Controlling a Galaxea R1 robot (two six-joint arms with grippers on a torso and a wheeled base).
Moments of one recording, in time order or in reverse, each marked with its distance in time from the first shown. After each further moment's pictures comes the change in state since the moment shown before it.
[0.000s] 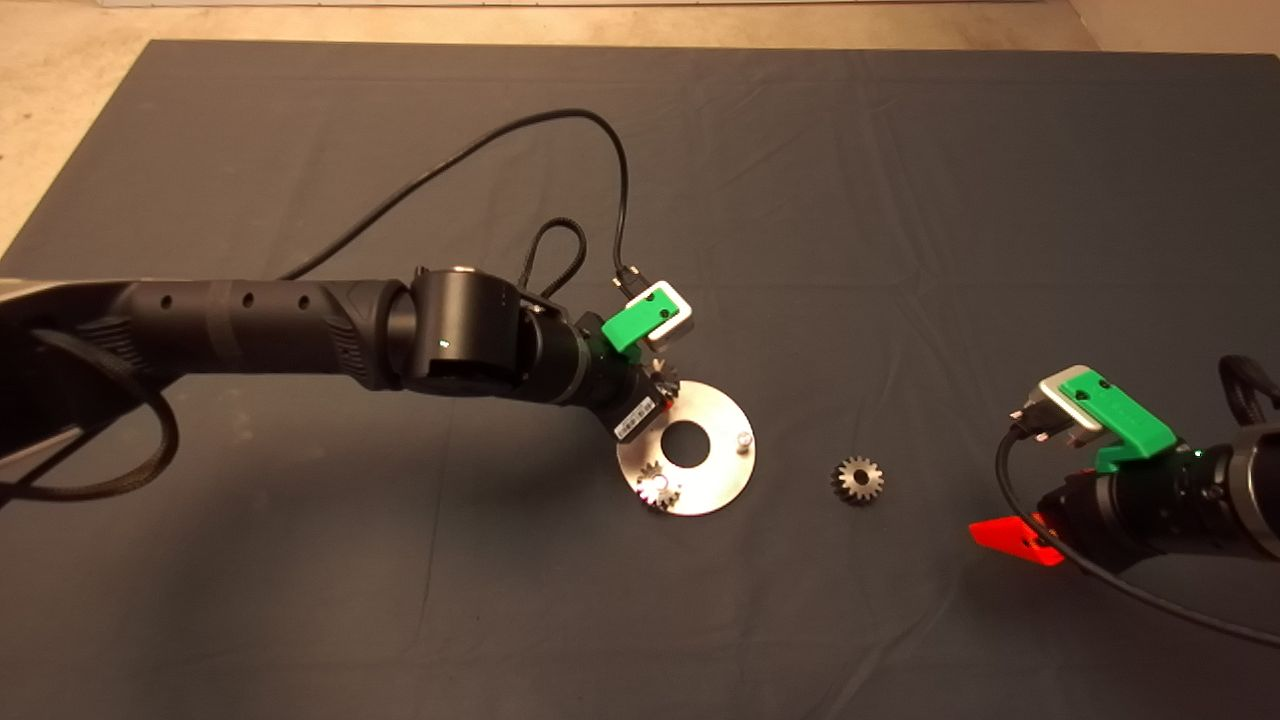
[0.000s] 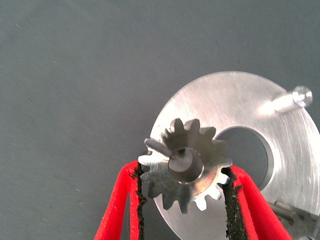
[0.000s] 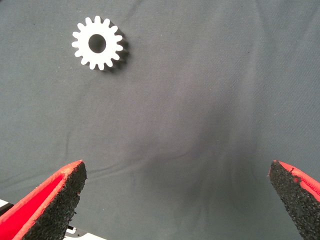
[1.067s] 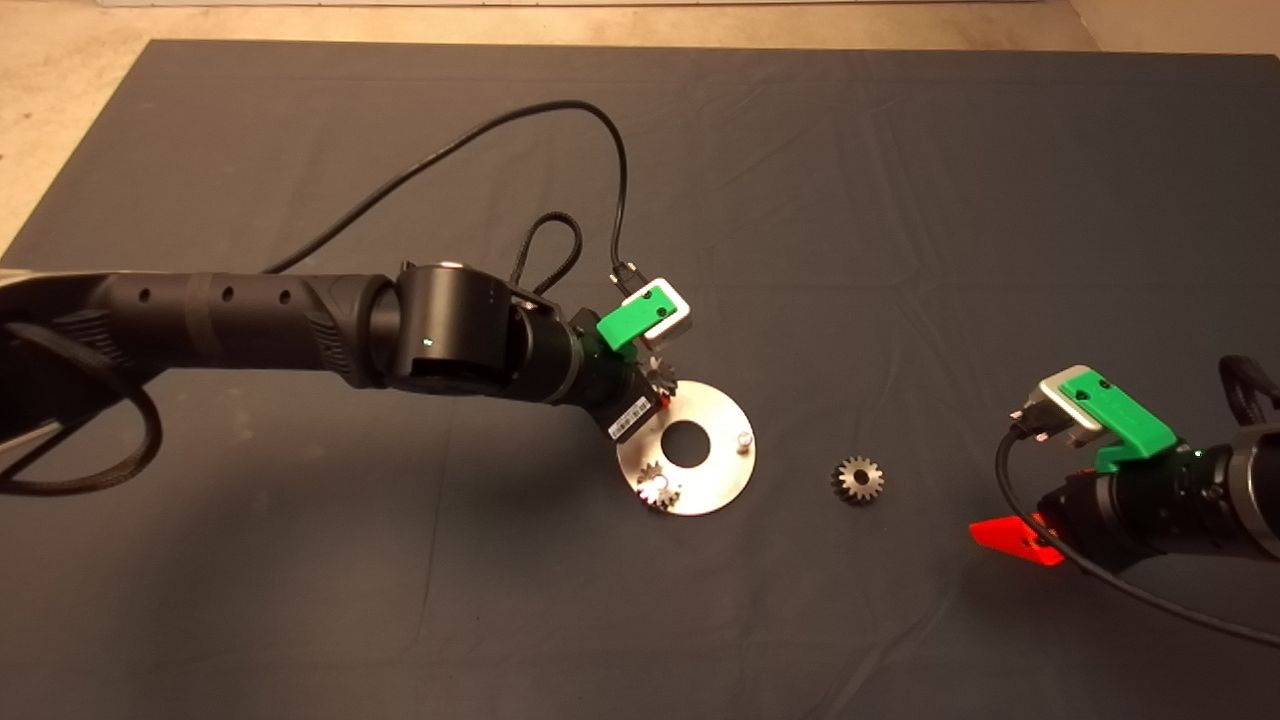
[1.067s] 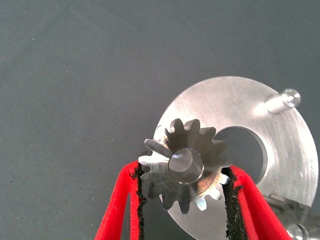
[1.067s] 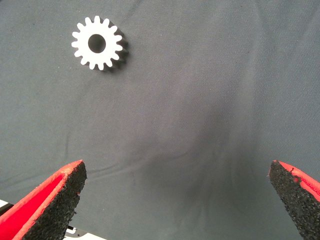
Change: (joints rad) left arm -0.031 -0.019 0.029 -0.004 0.009 -0.001; right arm 0.000 0.003 0.000 0.000 -0.002 0.003
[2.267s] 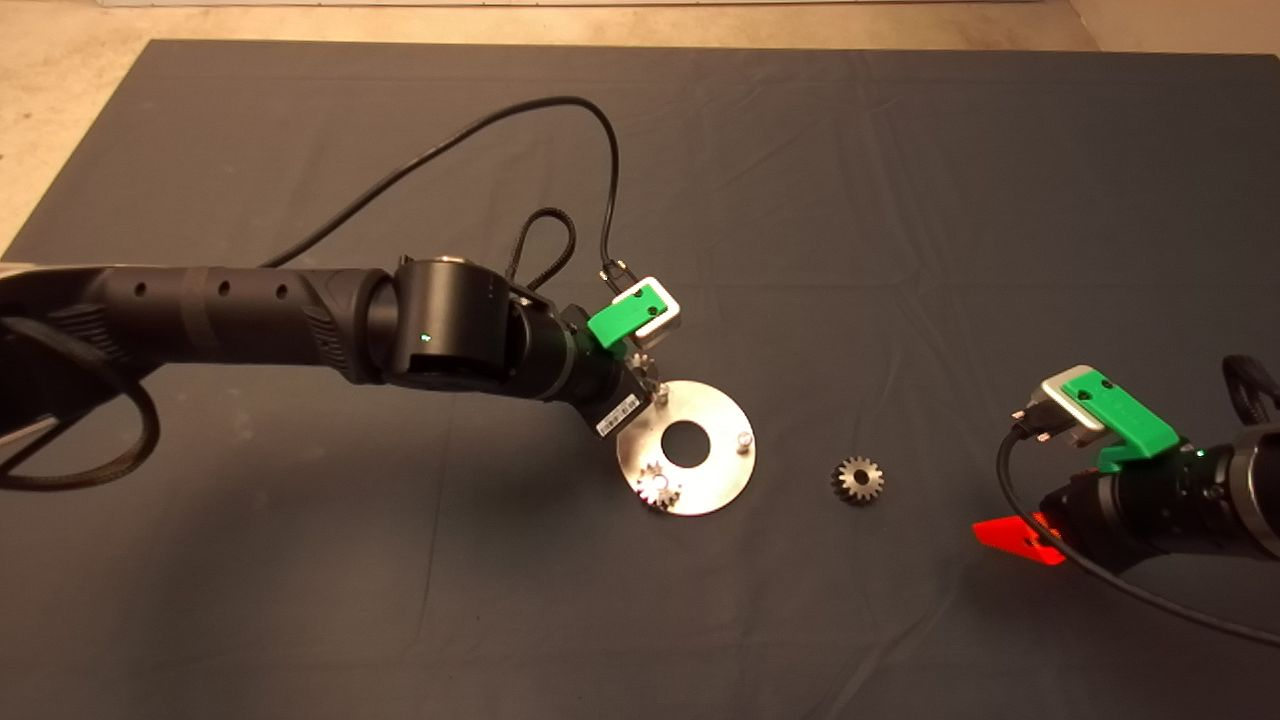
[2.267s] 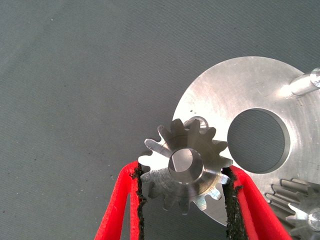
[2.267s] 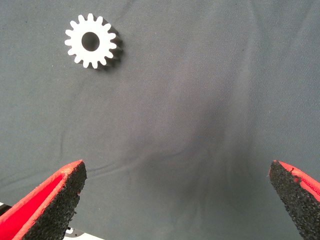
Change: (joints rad) left arm -0.010 -0.001 0.016 -0.001 0.088 0.000; right arm 0.000 0.000 0.000 0.000 -0.015 0.000
